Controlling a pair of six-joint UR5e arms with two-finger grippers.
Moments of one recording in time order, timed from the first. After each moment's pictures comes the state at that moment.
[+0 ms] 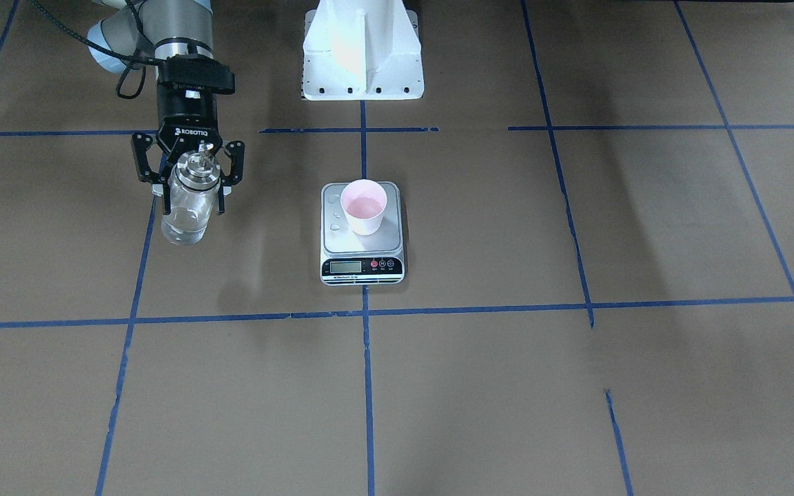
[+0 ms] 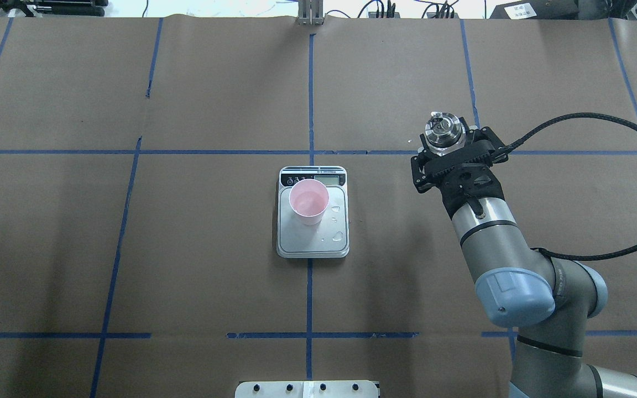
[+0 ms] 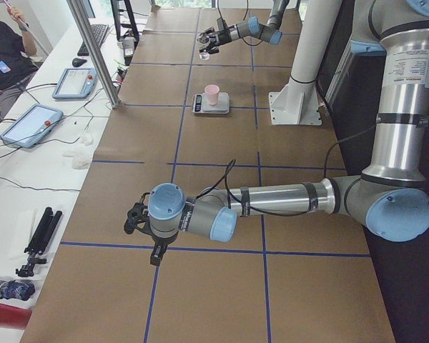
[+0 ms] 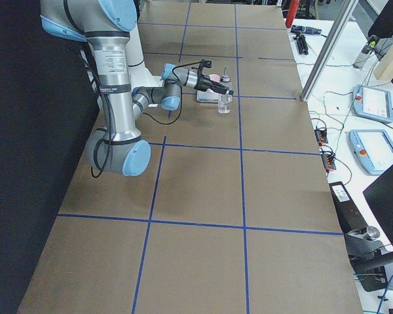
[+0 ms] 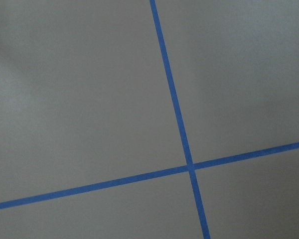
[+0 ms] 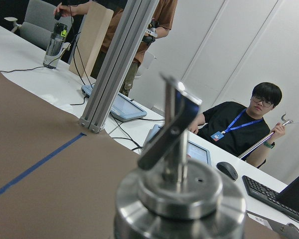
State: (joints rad) left arm -1.58 -1.59 -1.44 -1.93 -2.36 0.05; right arm 0.32 -1.37 1.94 -0.92 0.64 0.58
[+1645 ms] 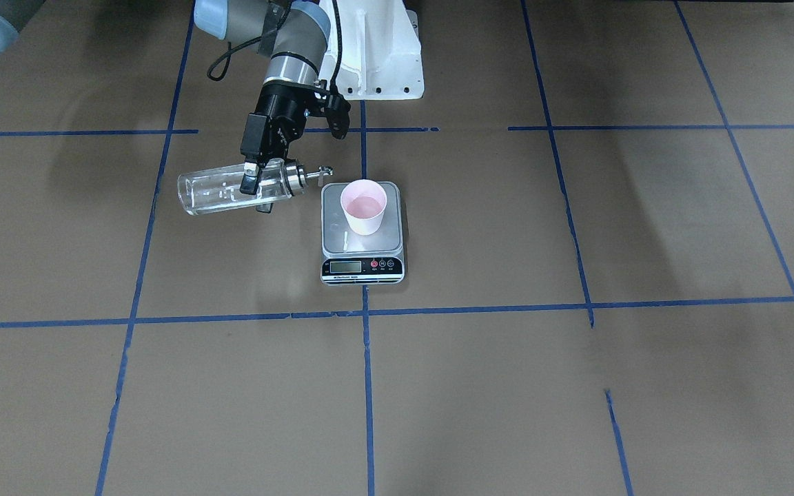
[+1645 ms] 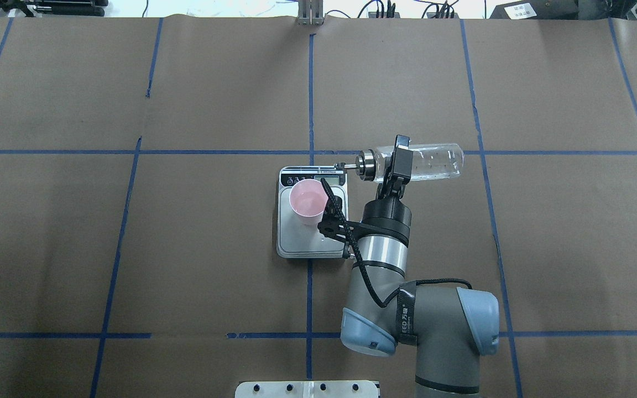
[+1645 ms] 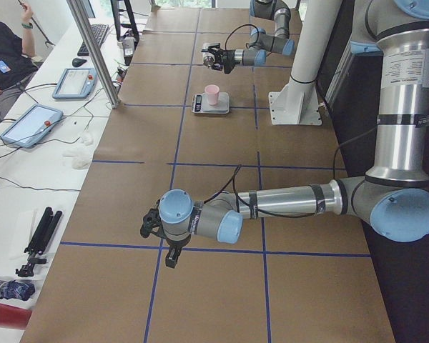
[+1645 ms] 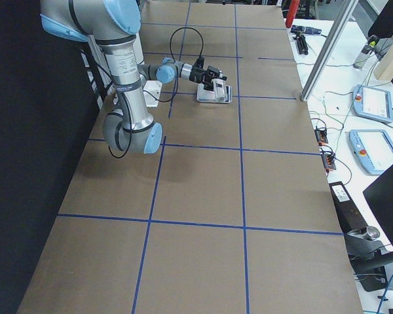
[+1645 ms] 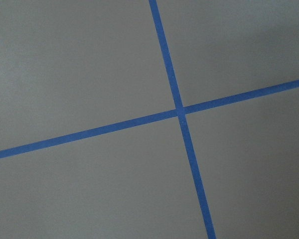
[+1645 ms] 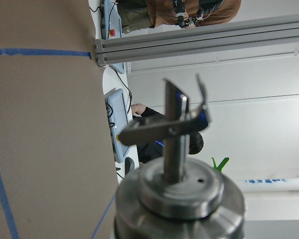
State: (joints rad) left arm -1.52 -1.55 -1.45 -1.93 -2.35 0.05; right arm 0.19 -1.06 1.83 -1.96 0.28 0.41
